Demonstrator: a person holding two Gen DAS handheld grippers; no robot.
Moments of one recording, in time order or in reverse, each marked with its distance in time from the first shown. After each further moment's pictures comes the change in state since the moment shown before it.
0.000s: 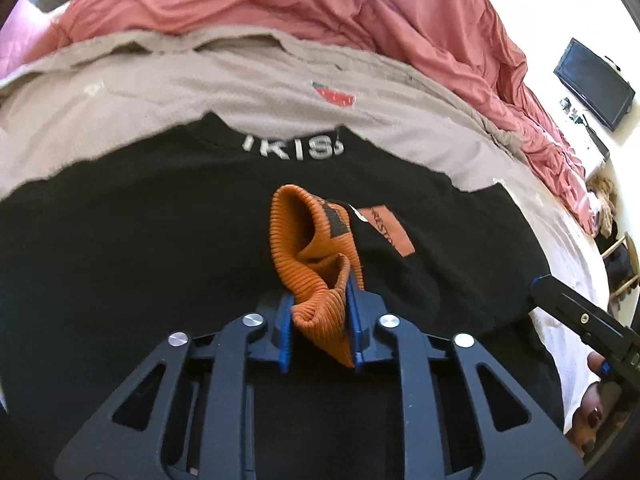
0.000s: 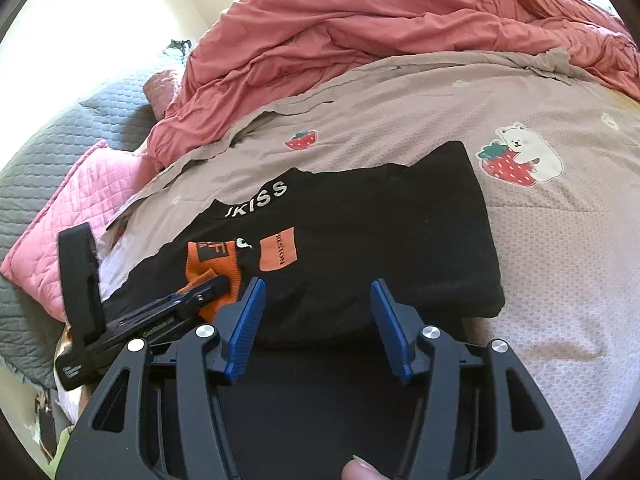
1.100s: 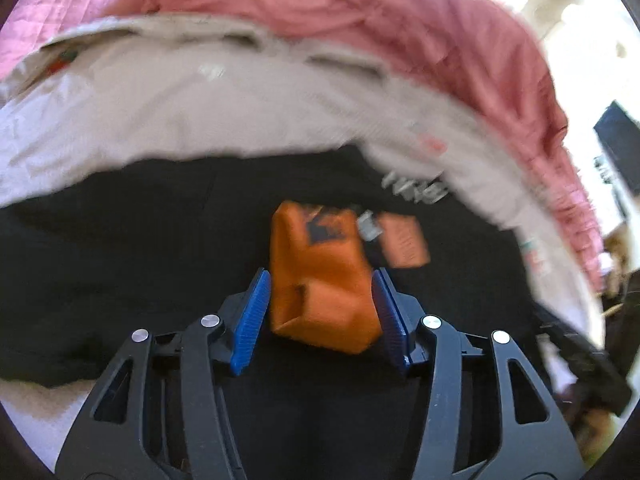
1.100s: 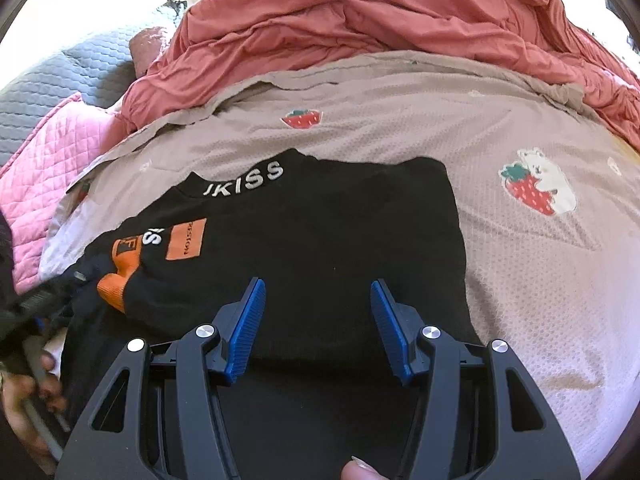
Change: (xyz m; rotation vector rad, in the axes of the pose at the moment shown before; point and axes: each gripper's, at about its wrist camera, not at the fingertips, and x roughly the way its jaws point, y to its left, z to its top) left arm -0.038 0.094 -0.004 -0.214 0.017 0.086; right arm 0.048 0.032 0.007 -0.115 0.081 -0.158
